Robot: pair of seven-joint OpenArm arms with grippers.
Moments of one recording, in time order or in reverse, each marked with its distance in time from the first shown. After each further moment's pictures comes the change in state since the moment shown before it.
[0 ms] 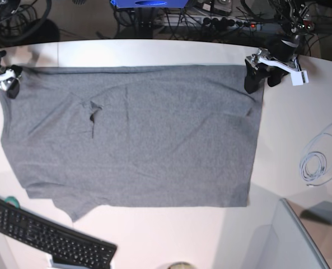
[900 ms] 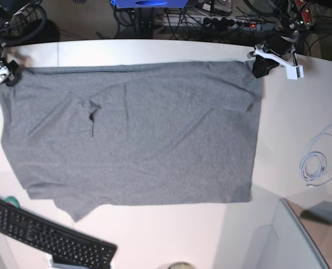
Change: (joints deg) left arm 2.6 0.6 0.1 4.7 2.6 1.1 4.6; right arm 8.7 6.2 9.9 -25.5 0.1 -0.1 1.0
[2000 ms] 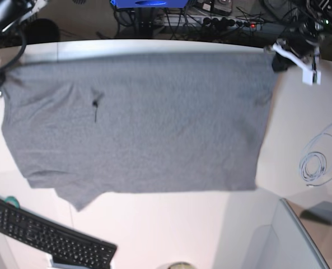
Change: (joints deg) left arm 3.8 1.4 -8.3 21.2 -0.2 -0.5 25.7; right arm 3.0 2.2 -5.4 16.6 -0.5 -14.6 -27.1
